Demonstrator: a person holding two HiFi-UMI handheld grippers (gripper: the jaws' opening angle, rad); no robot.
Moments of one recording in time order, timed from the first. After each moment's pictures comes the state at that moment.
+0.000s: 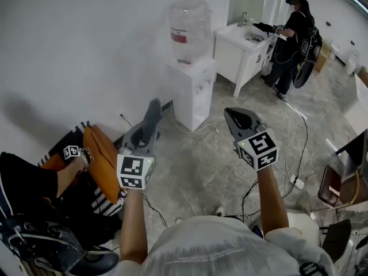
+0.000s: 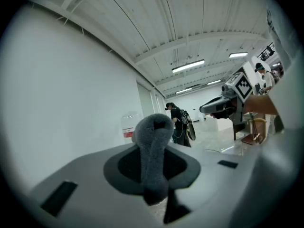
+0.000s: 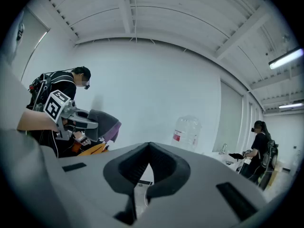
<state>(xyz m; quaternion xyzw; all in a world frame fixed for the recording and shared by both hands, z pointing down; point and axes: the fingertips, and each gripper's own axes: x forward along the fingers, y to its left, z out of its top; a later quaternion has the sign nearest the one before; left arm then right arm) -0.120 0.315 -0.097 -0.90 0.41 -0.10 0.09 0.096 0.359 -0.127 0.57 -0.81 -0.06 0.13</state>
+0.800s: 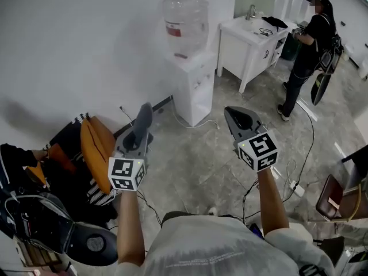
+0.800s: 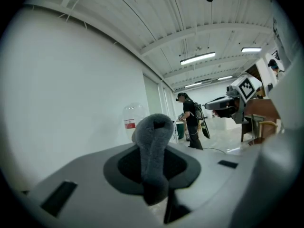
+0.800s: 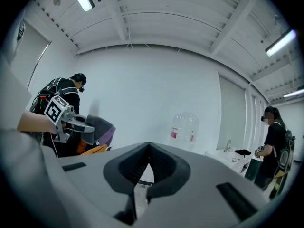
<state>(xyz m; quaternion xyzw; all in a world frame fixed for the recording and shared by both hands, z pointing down) -0.058 0.313 -0.067 -0.88 0.46 -0.12 0.05 0.194 0.343 -0.111 0.54 -0.84 -0.05 0.09</state>
